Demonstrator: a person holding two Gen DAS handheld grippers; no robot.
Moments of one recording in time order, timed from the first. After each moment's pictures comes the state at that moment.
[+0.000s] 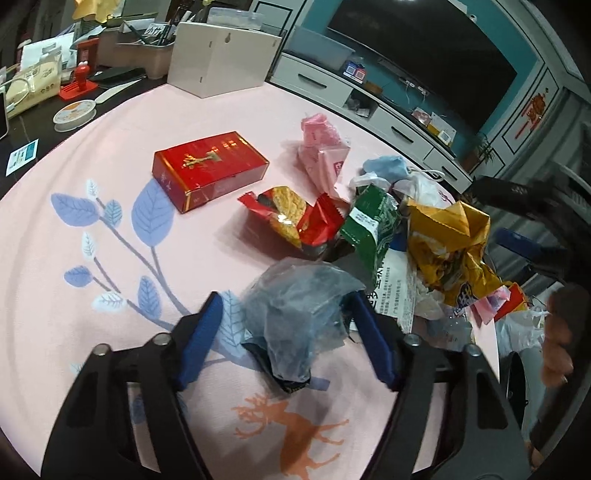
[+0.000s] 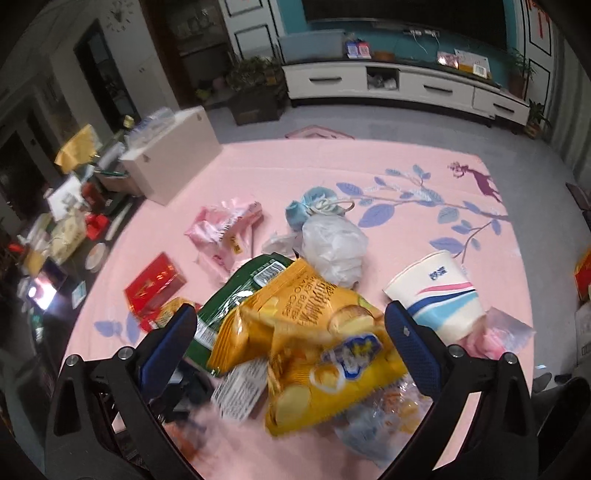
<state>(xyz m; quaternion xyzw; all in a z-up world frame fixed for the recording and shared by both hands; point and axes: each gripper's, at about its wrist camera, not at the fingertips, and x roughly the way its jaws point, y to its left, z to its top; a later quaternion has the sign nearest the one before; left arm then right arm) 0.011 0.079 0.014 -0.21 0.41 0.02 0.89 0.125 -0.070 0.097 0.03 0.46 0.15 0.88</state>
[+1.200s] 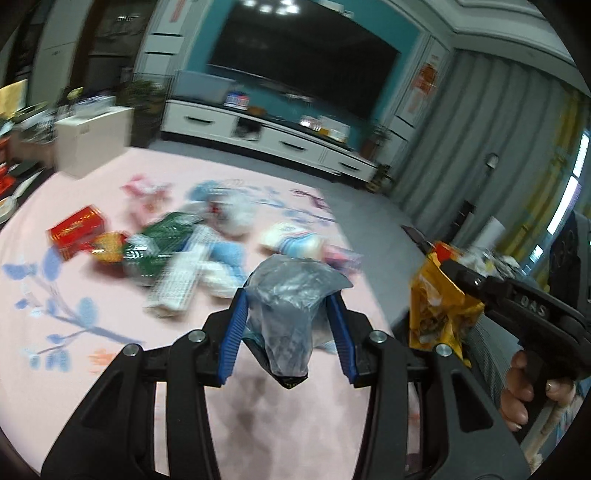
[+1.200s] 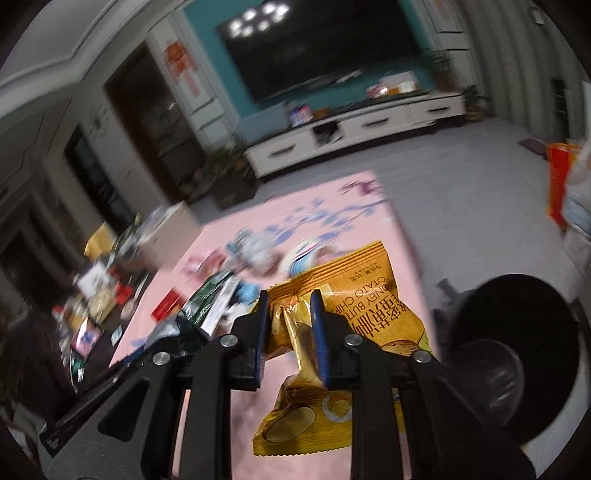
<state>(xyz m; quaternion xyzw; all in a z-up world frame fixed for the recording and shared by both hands) -0.064 -0.080 0.113 -0.13 0.32 -0.16 0.92 -0.062 -0.270 0.143 0.19 0.31 0.10 0.93</state>
